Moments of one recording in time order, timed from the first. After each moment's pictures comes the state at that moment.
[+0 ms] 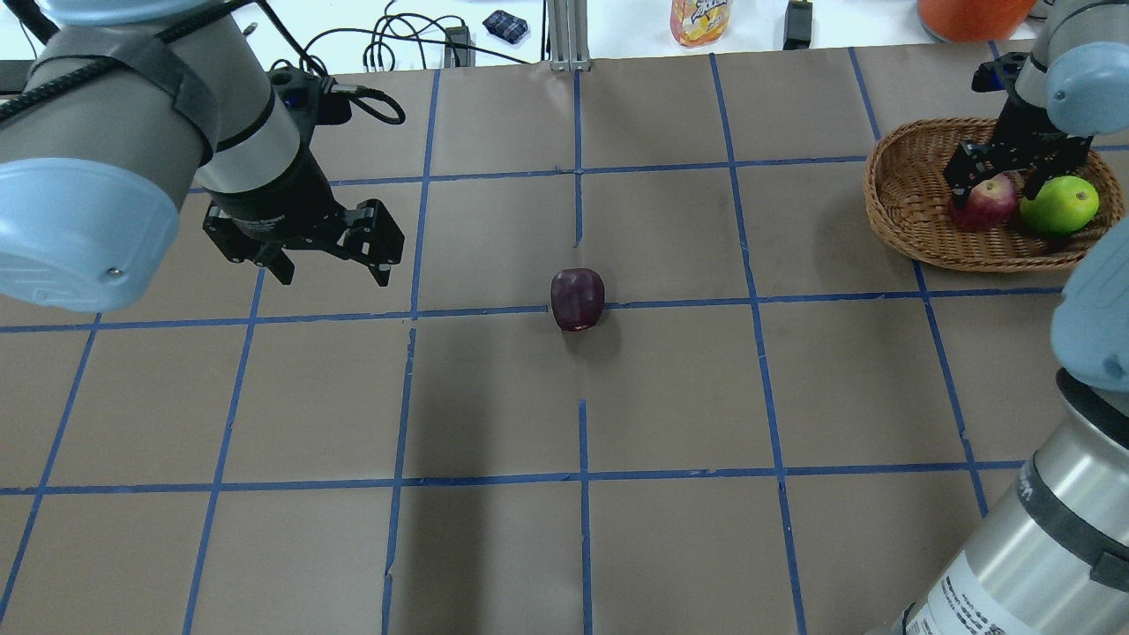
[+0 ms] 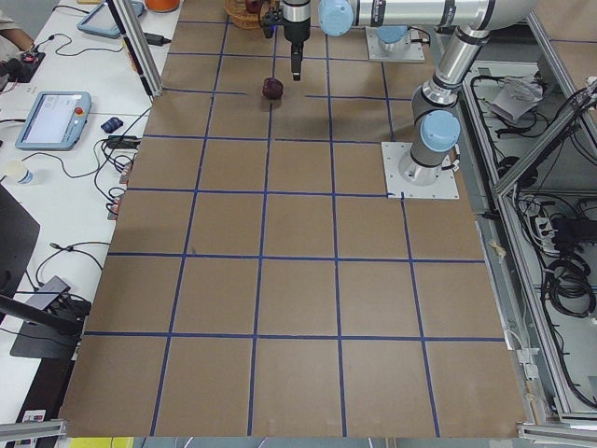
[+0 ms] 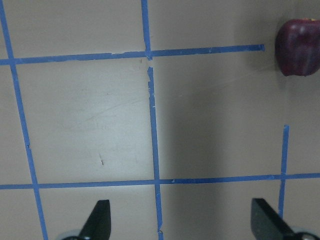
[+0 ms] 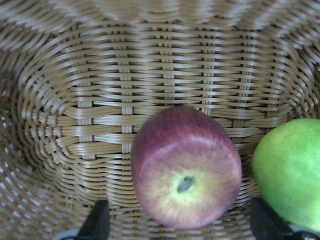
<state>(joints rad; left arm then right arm) -1.62 -1.52 -1.69 -1.50 1.60 0.00 1.16 -0.97 1.35 -1.85 -1.73 -0.41</state>
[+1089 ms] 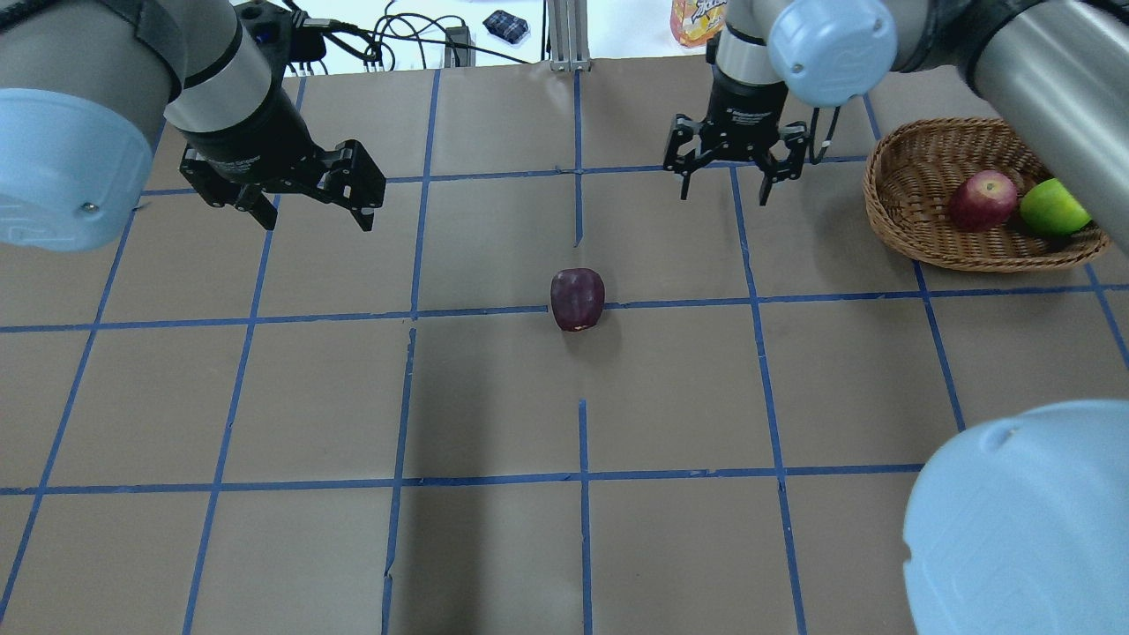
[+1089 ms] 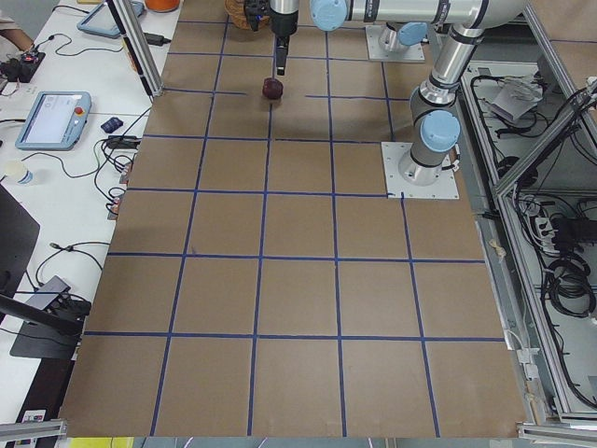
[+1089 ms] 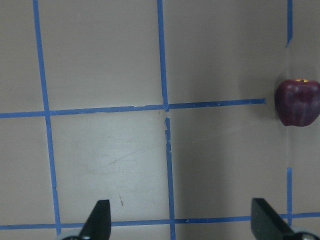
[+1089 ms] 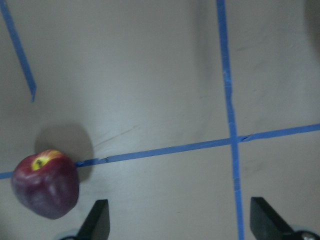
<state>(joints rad) -1.60 -1.56 -1.62 -1.48 1.59 0.01 1.69 -1.11 1.35 -1.63 -1.50 0.27</state>
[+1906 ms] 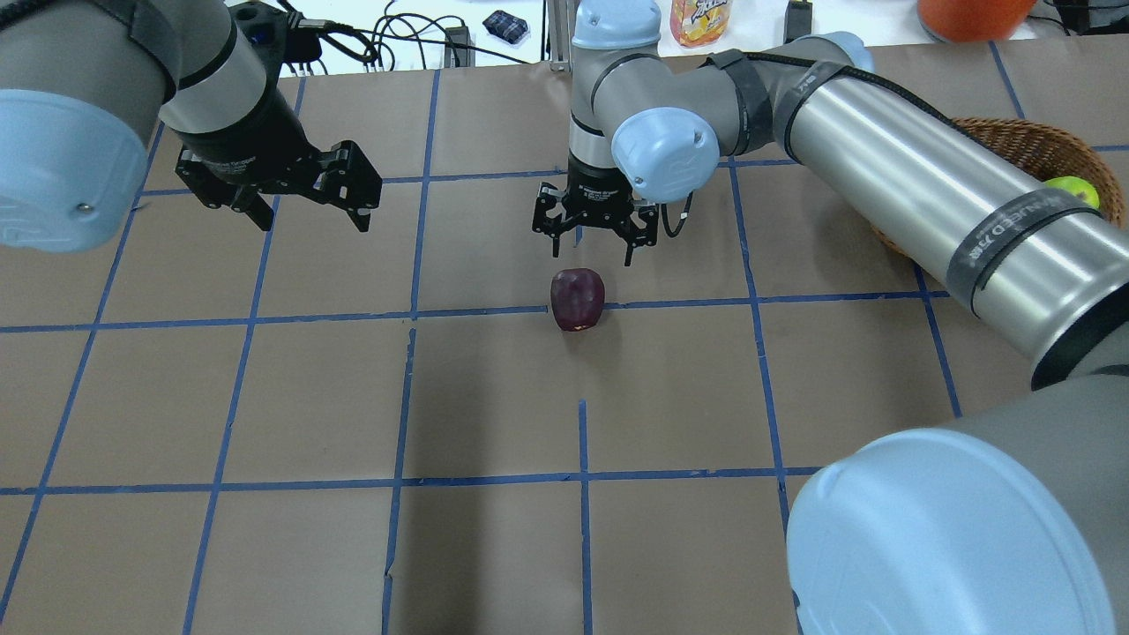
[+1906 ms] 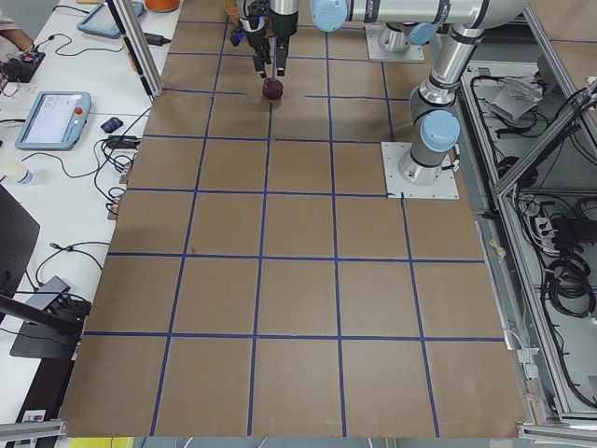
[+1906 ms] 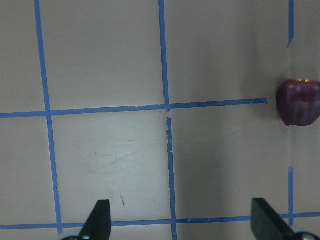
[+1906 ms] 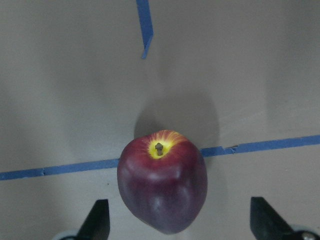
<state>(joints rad) -1.60 -1.56 -1.62 -1.48 1.60 0.02 1.88 -1.01 1.43 -1.86 -1.42 0.44</state>
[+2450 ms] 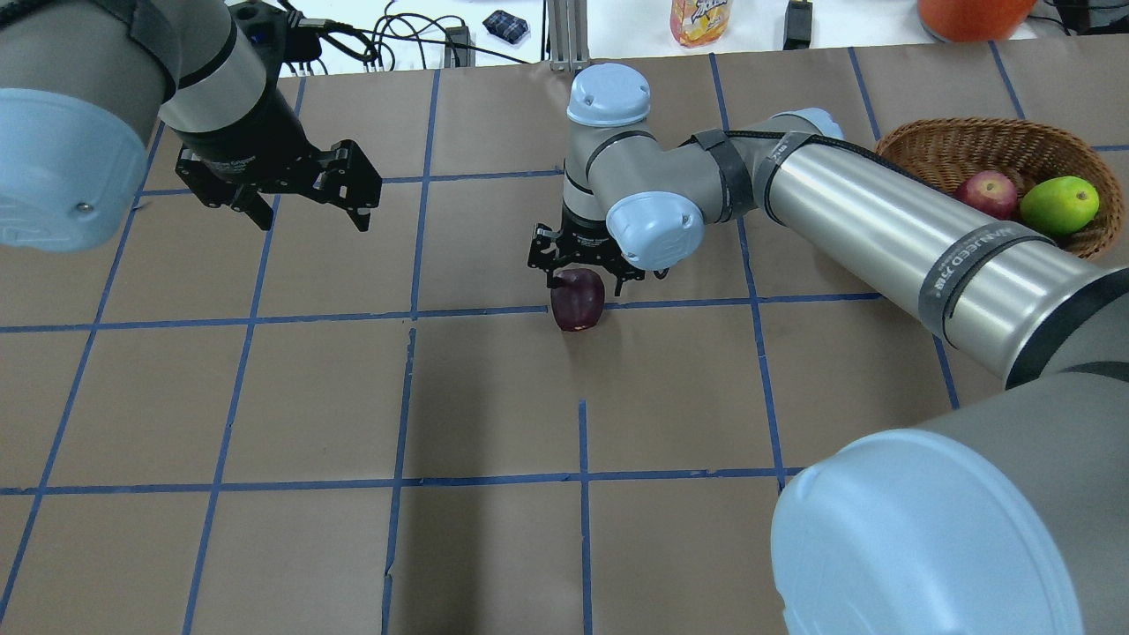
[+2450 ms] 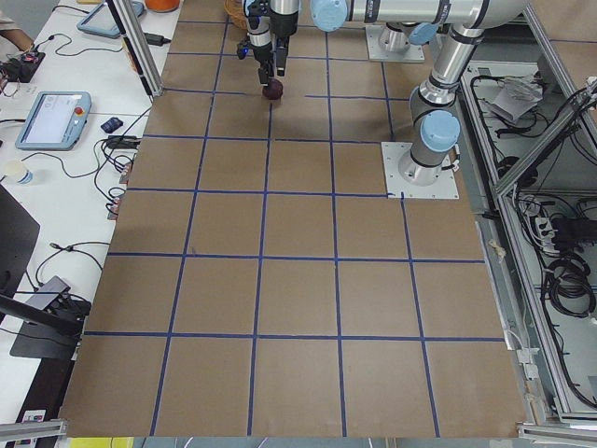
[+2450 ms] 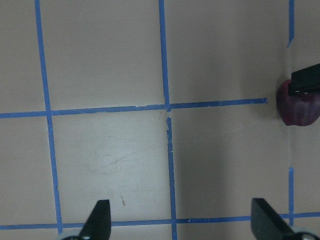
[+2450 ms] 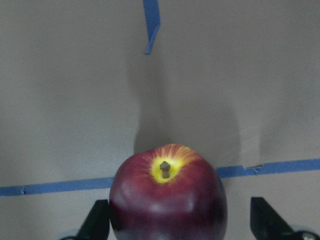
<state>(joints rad) -1.60 -1.56 -1.62 -1.48 1.60 0.02 1.89 -0.99 1.54 -2.02 -1.42 0.44</state>
